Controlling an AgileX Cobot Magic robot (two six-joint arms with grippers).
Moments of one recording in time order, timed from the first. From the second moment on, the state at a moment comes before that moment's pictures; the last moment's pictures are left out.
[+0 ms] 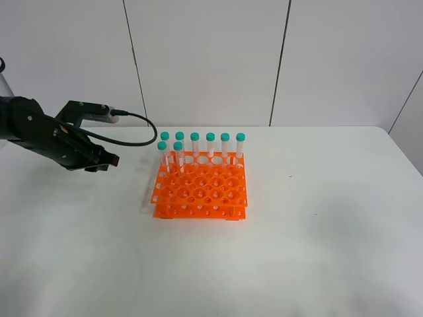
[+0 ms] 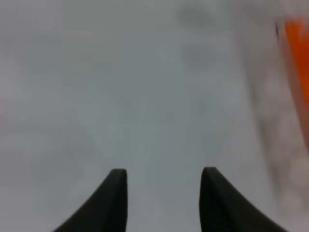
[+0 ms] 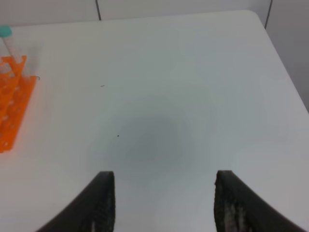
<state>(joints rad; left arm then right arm) -0.10 1.74 -0.98 -0.12 0.34 0.21 -0.10 -0.01 -0.49 0.01 1.03 0.02</state>
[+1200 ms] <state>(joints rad) -0.10 1.49 -0.99 -0.08 1.19 0.09 -0.10 -0.01 -0.49 0.01 1.03 0.02</state>
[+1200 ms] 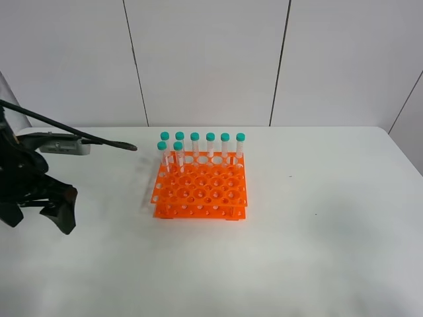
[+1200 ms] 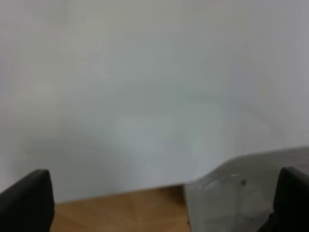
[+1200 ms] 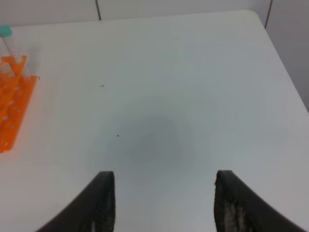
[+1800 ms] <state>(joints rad) -0.10 1.02 -0.96 -0.08 1.21 0.05 -0.10 -0.01 -0.49 0.01 1.03 0.02</state>
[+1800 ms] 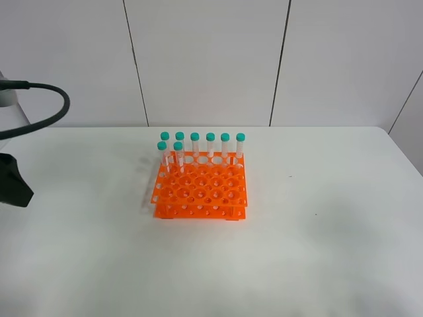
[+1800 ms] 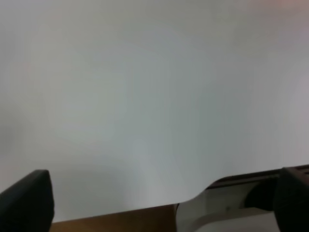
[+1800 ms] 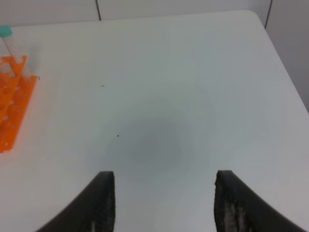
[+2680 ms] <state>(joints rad) -0.10 0.34 -0.50 -0.10 1.08 0.06 -0.10 -0.01 -0.49 0.01 1.03 0.02</state>
